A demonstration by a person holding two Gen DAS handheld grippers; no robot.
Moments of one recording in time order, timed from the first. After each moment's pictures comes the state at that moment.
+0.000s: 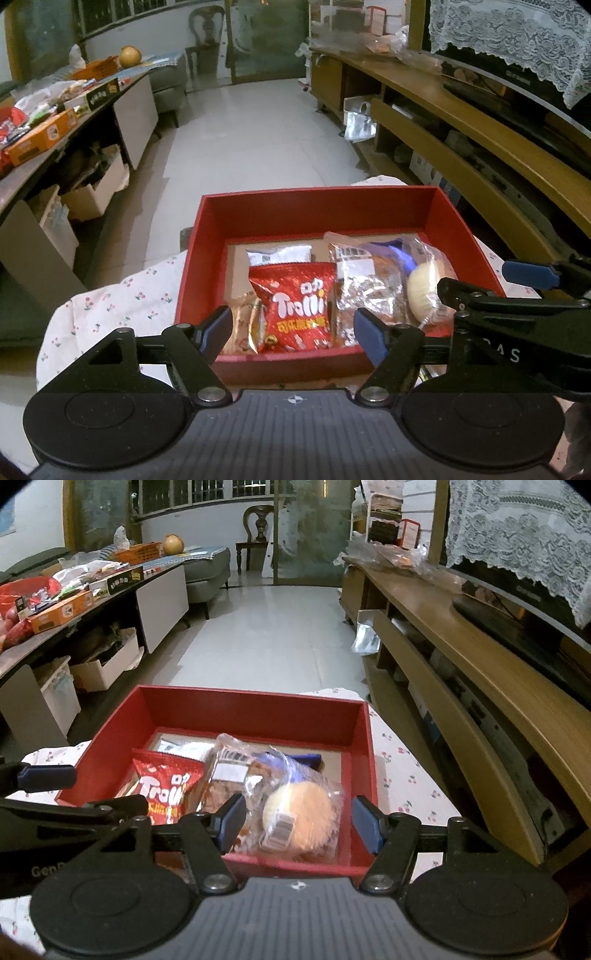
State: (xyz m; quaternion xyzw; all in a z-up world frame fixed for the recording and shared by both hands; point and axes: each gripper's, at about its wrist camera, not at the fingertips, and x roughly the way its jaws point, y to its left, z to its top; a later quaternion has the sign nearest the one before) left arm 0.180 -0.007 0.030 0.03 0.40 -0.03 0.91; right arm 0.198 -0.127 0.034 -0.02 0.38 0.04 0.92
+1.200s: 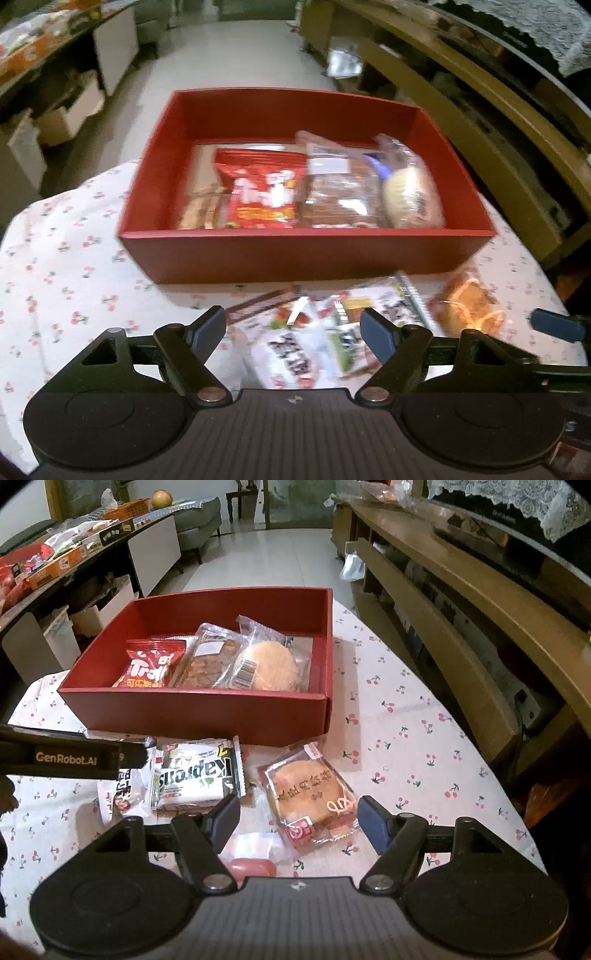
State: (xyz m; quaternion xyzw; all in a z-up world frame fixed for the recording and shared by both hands) left arm 0.159 -0.008 -0.013 -0.01 0.49 -0.07 0.87; right arm 0.127 -0.167 0.001 0.00 0.47 0.04 0.88
